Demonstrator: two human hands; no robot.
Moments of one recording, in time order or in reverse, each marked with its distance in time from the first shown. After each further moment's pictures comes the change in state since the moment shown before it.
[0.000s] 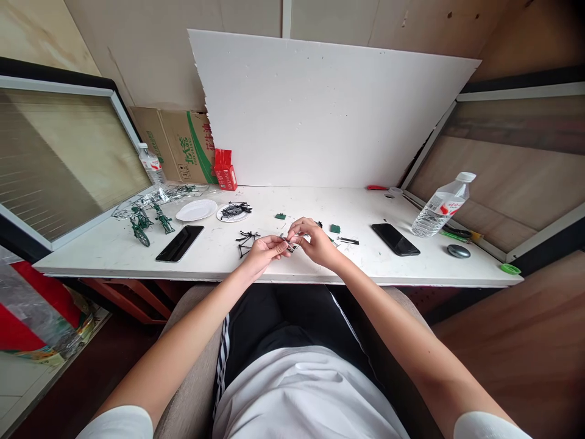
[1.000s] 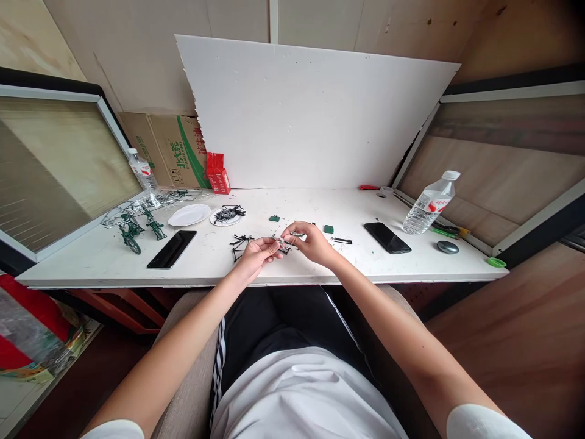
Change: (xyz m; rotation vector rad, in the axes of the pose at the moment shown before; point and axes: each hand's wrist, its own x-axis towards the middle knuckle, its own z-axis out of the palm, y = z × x) left_hand -0.002 0.009 0.006 -0.069 0.039 -0.034; right_hand 0.002 -0.005 -0.009 0.069 -0.012 0.149
